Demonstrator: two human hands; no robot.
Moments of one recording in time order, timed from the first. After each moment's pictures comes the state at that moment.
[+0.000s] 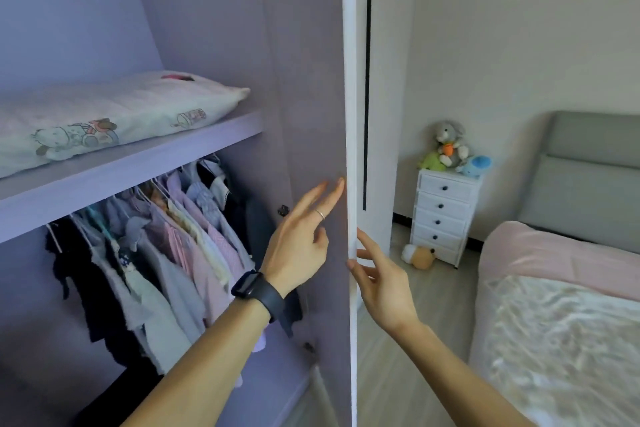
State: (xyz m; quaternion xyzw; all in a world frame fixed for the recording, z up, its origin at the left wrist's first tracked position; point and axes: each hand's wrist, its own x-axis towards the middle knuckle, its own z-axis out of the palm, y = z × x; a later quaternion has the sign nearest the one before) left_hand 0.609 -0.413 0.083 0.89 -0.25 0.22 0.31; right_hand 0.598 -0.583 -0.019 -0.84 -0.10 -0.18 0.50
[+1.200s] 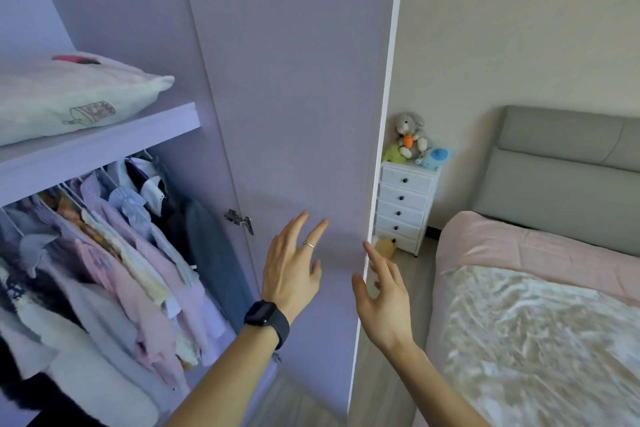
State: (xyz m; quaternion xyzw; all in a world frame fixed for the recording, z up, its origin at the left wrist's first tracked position) left_hand 0.696 -0.493 -0.024 0.92 -0.19 0.25 0.22; right_hand 0.623 -0.655 -0.043 -0.84 0.05 -0.22 0.50
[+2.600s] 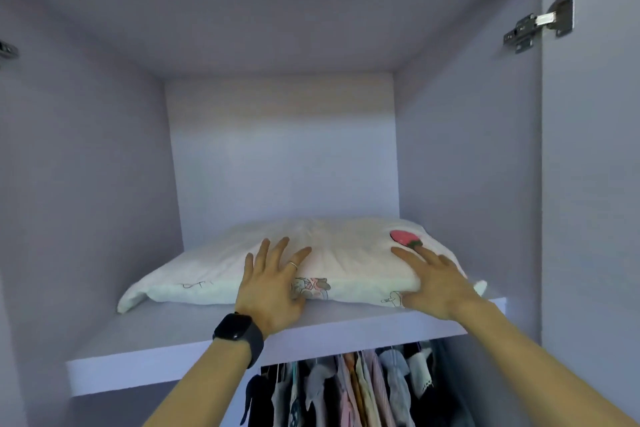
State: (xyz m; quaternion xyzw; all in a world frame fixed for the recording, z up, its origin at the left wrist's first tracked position) left_hand 0.710 -0.103 0.225 0.92 0.26 0.27 -0.07; right_hand 0.939 -0.314 0.220 -0.88 -0.43 -0.07 0.19
